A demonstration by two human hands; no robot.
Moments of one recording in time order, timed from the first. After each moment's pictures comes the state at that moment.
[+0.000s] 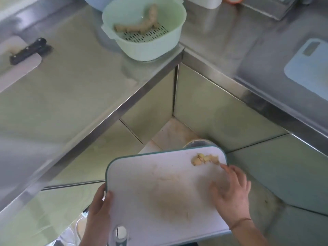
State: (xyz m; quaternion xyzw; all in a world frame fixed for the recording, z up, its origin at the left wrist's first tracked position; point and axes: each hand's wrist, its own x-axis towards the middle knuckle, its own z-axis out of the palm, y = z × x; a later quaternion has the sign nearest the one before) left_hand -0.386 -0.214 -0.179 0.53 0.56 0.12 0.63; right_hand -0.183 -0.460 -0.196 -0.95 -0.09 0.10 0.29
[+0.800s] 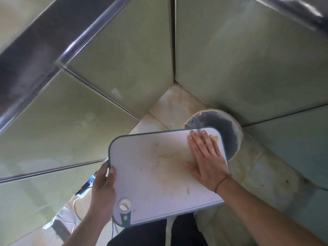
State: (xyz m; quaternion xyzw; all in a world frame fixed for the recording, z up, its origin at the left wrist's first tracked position) left_hand -0.357 -0.220 -0.351 0.56 0.59 0.09 0.57; right_hand -0.153 -0.438 -0.406 -0.88 -0.44 0.20 0.02
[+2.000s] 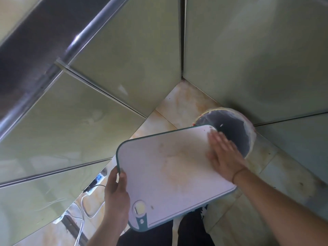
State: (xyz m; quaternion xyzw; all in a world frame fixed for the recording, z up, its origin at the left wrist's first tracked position) left_hand -0.338 -0.240 -0.346 0.55 0.64 0.09 0.53; right_hand -0.114 -0.456 -0.467 -0.88 -0.35 0.31 0.05
